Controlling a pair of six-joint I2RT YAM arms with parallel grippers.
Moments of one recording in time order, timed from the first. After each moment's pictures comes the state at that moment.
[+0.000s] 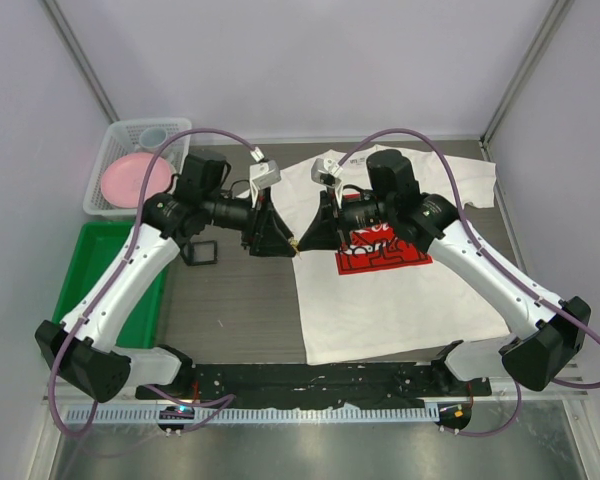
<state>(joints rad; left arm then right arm) -0.48 1.29 1.39 -0.73 1.04 0.10 0.65 1.34 1.35 -0.44 -0.95 -0.06</state>
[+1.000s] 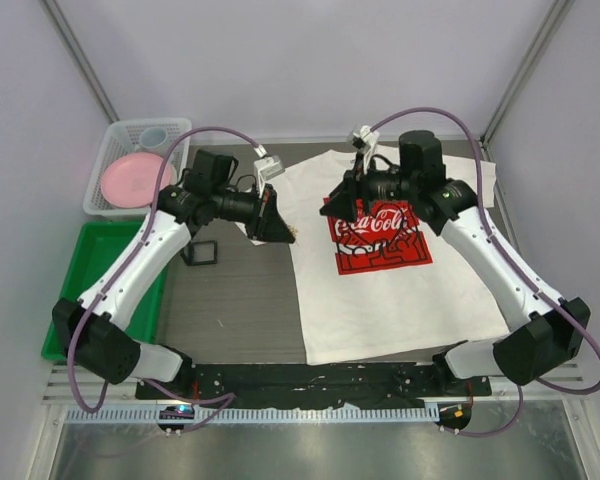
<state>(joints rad) -0.45 1.37 1.37 -0.70 0.97 0.05 0.46 1.35 1.36 -0.43 -0.81 -0.01</state>
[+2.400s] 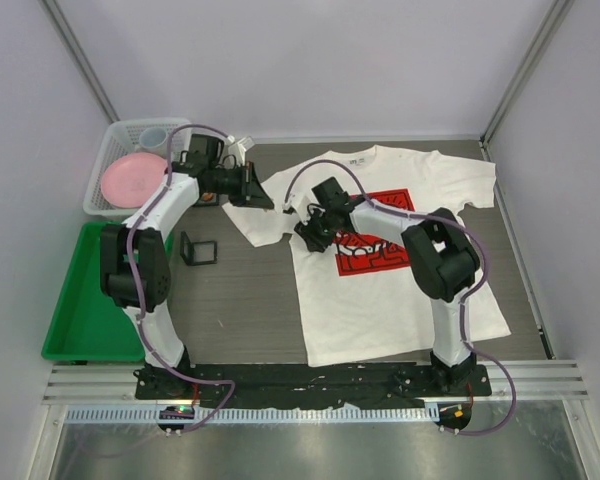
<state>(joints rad) -0.18 1.84 1.51 -0.57 0.86 -0.21 0.60 2.05 1.42 -0.36 -0.30 -0.45</state>
